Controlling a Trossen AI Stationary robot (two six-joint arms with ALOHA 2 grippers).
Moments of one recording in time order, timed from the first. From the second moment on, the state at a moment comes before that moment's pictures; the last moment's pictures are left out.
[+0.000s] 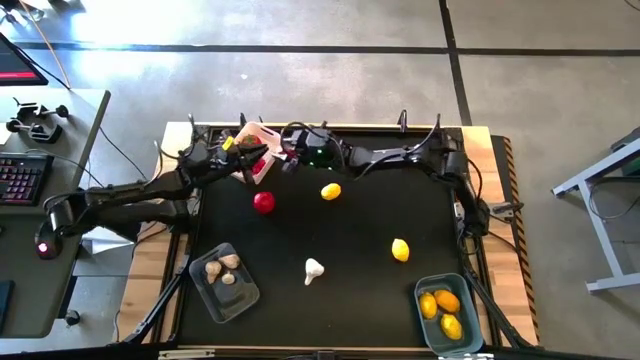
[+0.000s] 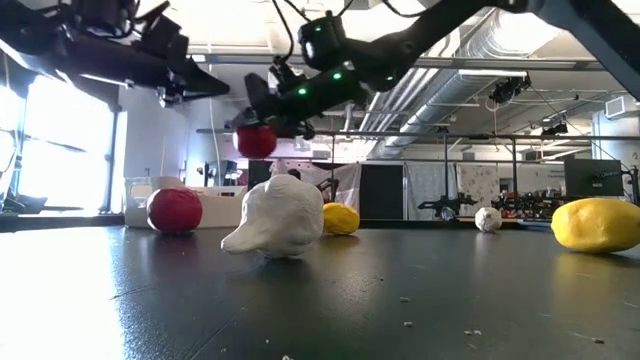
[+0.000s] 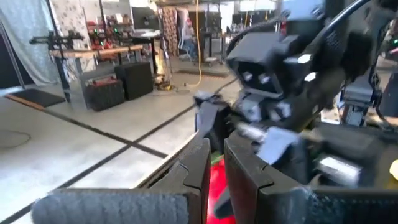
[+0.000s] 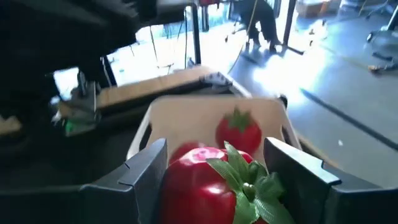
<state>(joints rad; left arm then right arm) 0.50 0.81 0.31 0.48 -0.02 0.04 -0.27 2.13 1.55 0.32 0.10 0.10</state>
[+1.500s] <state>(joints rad) 0.51 0.61 0.31 0.35 -0.04 0.01 -0.33 2.65 2.23 0.17 0.15 0.09</state>
